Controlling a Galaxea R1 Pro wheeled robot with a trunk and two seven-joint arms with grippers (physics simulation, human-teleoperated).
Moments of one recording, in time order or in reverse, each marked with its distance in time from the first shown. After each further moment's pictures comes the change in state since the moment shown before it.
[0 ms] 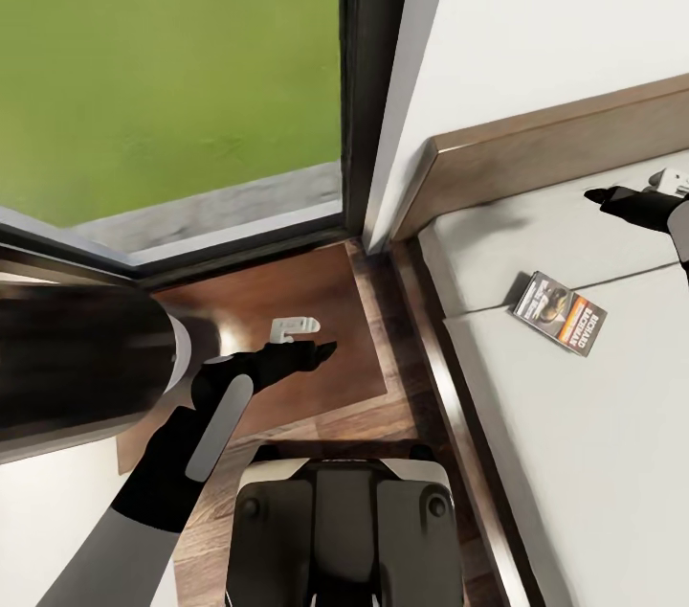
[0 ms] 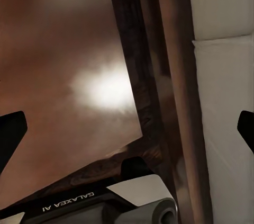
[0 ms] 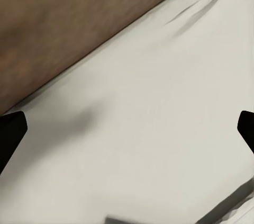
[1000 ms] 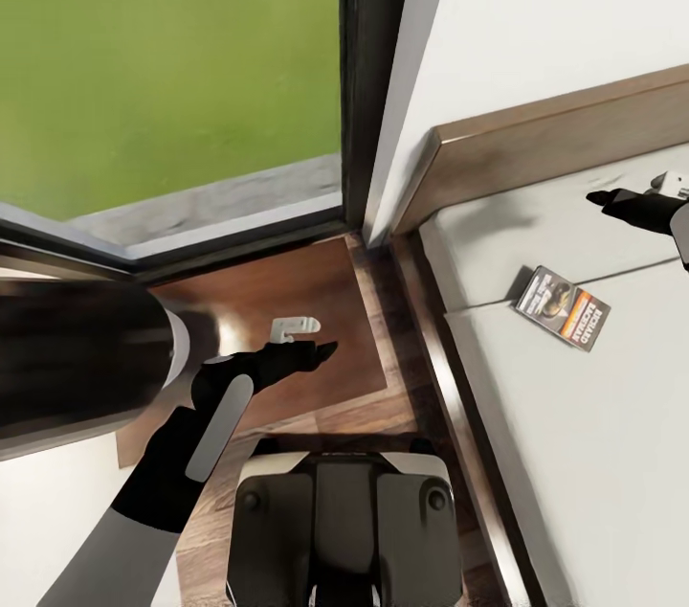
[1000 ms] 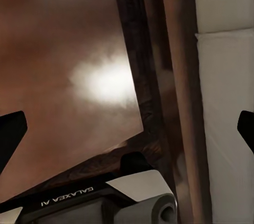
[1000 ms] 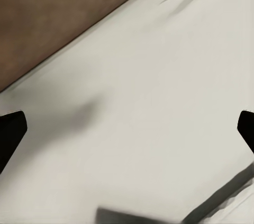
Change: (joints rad) left arm 0.000 -0.001 0.000 -0.001 0.001 0.000 -0.002; right arm 0.003 -0.006 -0.005 0.002 -0.004 0.013 -0.004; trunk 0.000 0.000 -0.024
